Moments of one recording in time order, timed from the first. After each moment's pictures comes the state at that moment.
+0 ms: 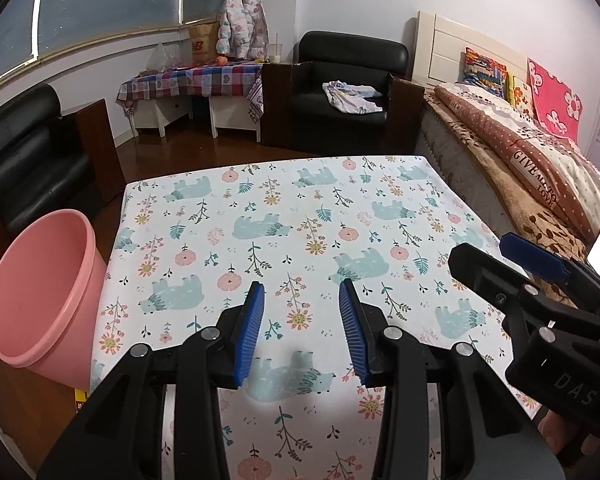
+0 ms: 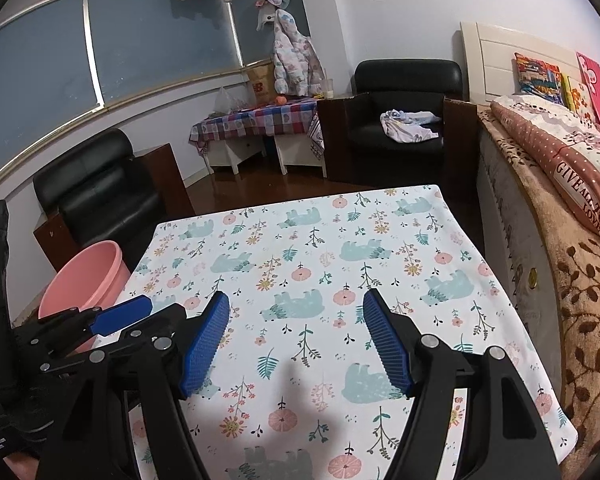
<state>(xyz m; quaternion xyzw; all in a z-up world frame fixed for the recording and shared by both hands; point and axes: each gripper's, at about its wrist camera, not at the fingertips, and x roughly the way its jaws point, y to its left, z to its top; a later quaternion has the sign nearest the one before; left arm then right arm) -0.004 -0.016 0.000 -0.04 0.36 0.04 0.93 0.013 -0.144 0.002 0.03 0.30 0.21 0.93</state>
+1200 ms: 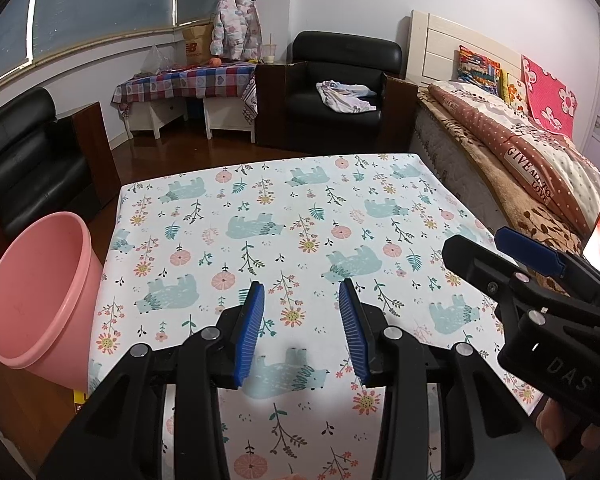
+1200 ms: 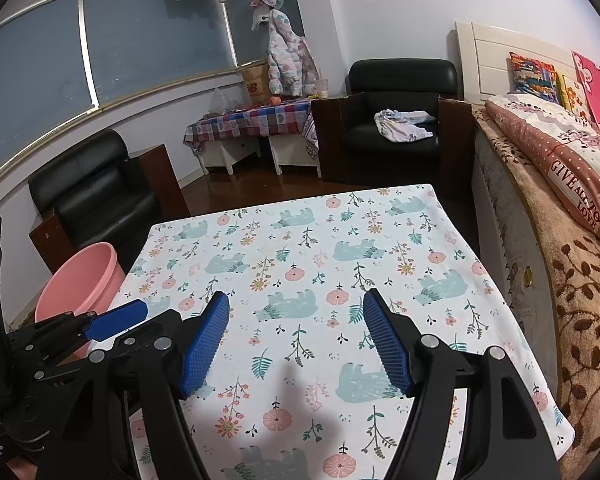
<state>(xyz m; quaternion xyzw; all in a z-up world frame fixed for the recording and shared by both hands) -0.007 -0.021 0.002 -0.03 0.36 0.04 0.93 0.014 -0.147 0.002 0.03 0.30 0.20 0.93</state>
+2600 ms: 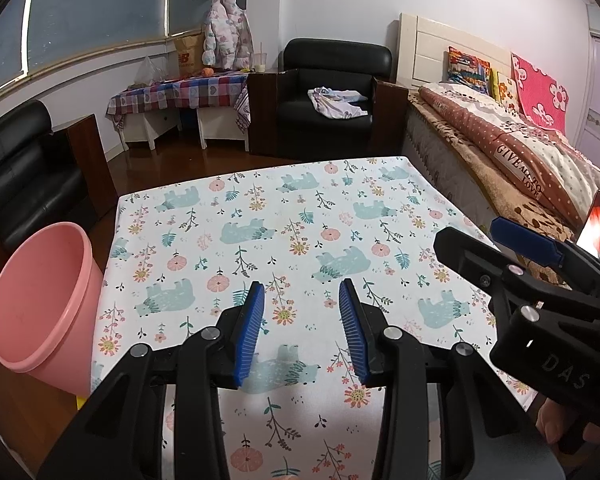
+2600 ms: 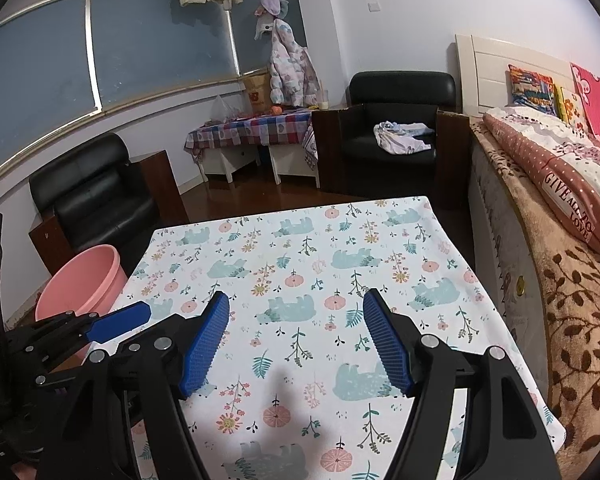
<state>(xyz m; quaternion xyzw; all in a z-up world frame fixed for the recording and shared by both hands) -0.018 -0.025 0.007 -0.02 0.34 0.02 0.94 0.000 -0.148 0.008 0.02 0.28 0.20 0.94</state>
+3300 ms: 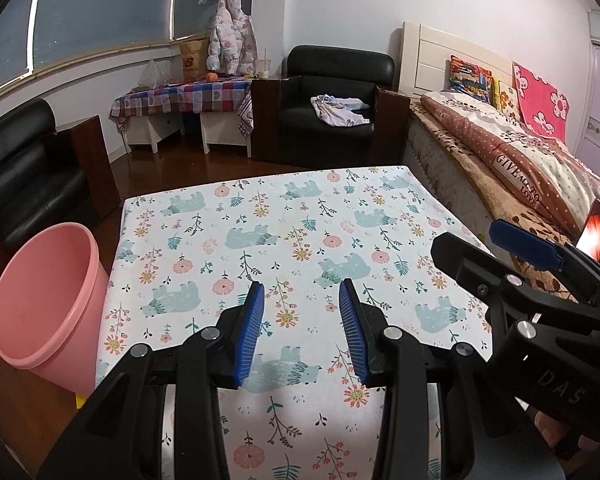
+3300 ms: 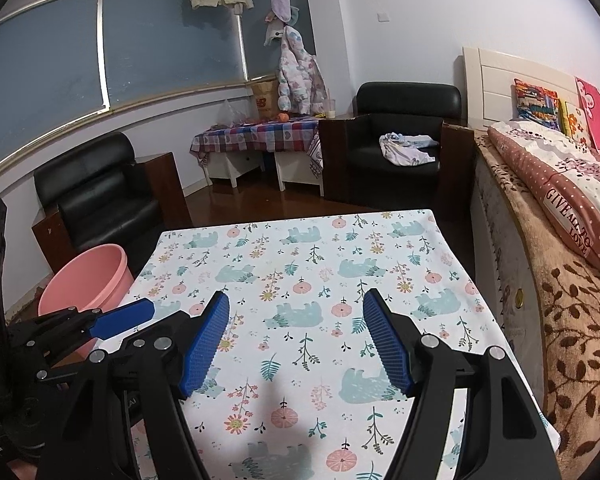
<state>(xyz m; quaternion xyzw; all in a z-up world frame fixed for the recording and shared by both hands) -0.026 -0.019 0.013 -0.03 0.33 0.02 0.94 -0.010 -0.141 0.016 0.01 0.27 0.21 0.94</state>
